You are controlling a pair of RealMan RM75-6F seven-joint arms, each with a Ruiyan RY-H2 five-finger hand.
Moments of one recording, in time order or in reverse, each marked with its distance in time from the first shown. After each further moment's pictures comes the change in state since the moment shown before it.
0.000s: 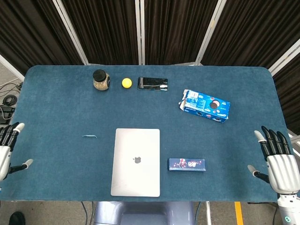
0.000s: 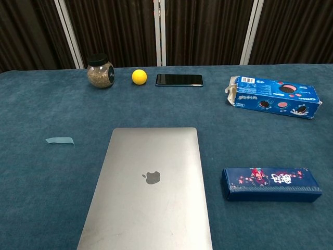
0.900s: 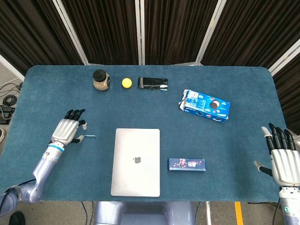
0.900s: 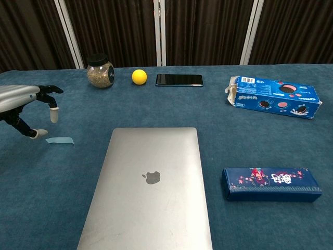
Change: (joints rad) left arm -0.452 -0.438 -0.097 0.454 -0.212 -0.555 0.144; right arm 0.026 -0.039 0.041 0.061 0.155 -0.068 -0.059
